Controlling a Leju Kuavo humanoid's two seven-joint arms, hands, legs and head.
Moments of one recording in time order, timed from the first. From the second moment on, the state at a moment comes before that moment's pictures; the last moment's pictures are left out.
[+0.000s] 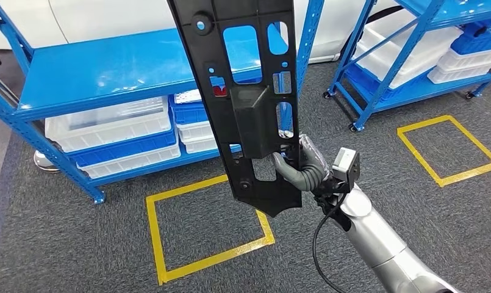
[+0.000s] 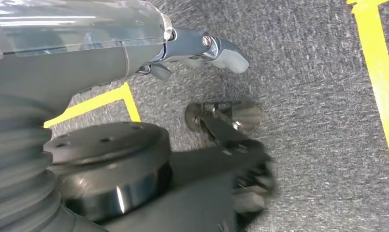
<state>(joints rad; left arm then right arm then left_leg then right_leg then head) -0.15 -0.20 1.16 -0.19 -1.21 0.10 -0.17 -0.48 -0.28 0.51 -1.41 -0.23 0.28 -0.44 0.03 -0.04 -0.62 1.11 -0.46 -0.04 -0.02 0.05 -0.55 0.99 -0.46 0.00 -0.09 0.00</state>
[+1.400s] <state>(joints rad) -0.10 -0.20 1.16 -0.19 -1.24 0.09 -0.15 -0.33 -0.26 0.35 -1.45 -0.14 0.19 -0.46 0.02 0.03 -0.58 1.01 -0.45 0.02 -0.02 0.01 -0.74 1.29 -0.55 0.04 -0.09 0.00</state>
